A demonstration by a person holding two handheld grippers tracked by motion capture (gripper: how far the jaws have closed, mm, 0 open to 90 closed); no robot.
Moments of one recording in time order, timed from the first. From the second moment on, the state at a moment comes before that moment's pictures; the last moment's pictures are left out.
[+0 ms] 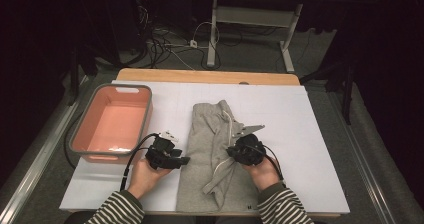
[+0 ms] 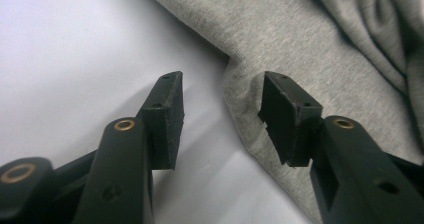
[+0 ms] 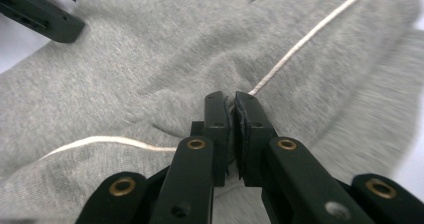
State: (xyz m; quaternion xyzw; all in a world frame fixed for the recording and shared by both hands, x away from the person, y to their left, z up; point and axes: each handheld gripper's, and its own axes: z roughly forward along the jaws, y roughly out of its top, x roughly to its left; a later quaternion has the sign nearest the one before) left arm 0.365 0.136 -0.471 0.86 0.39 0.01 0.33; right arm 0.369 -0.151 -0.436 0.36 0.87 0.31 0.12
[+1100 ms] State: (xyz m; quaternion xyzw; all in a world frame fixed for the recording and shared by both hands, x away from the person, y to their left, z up) left arm 0.366 0.137 -0.471 0.85 0.40 0.00 0.34; right arm 0.339 -0.193 -0.443 0.40 0.85 0.32 0.13
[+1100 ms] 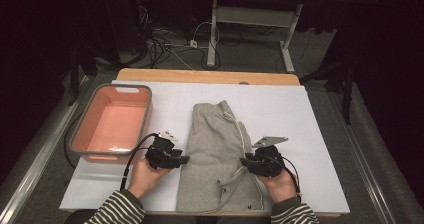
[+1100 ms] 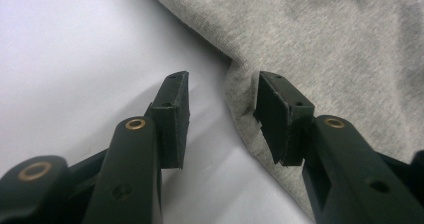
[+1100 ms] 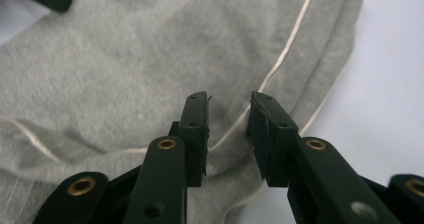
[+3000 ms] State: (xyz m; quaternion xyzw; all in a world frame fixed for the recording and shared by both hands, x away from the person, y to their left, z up) left arm 0.367 0.125 -0.471 0.86 0.37 0.00 0.34; right arm 0.309 -0.213 -0.450 0.41 0.85 0.30 0.14
